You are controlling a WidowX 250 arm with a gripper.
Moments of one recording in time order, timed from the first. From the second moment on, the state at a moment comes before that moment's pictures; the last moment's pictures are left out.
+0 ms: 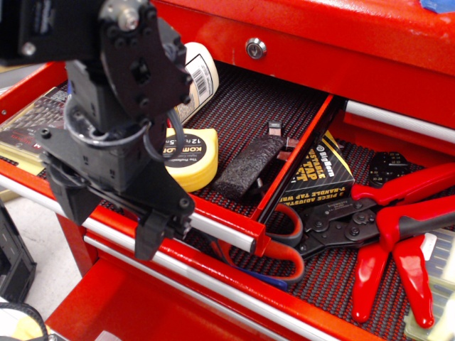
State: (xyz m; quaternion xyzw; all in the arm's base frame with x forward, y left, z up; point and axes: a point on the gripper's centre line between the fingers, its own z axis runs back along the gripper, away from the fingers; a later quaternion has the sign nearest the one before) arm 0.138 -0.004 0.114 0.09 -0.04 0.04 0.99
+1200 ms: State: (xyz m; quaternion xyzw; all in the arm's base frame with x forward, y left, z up) arm 0.200 0.140 0.170 0.09 0.00 0.19 0.98
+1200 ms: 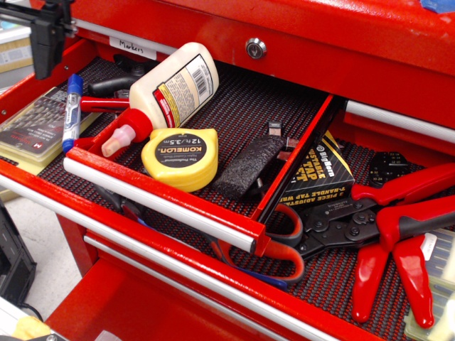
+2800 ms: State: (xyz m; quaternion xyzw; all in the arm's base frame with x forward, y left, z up) arm 0.288 0.191 0.043 0.06 -0.08 0.27 0.96
